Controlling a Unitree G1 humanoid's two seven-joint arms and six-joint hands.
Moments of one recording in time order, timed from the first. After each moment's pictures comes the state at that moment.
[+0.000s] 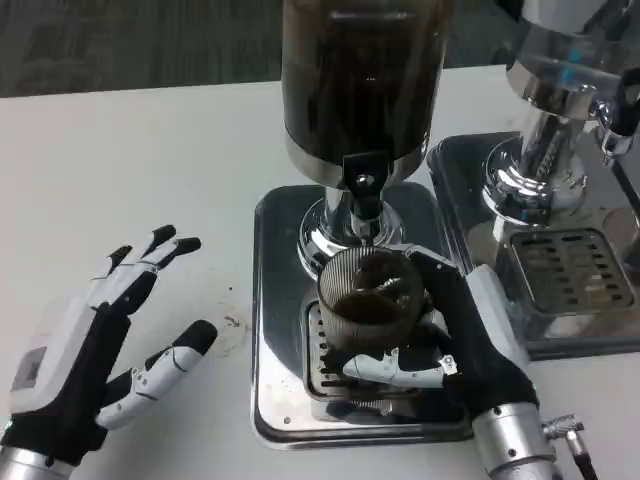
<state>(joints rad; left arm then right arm) 0.08 0.47 0.02 0.56 0.52 -0.91 0.33 -0.01 -0.08 0.27 0.34 -0.45 -0.38 -0.32</state>
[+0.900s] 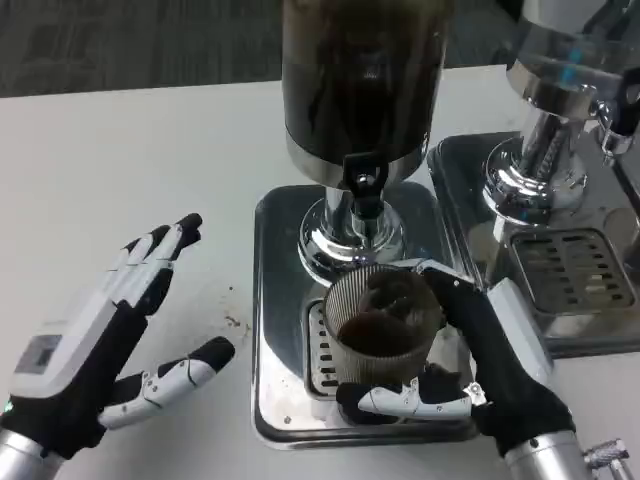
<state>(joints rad) 0.08 0.58 -0.02 0.46 0.56 -0.88 0.26 0.19 -0.15 0.25 0.02 -0.44 -0.37 -0.17</state>
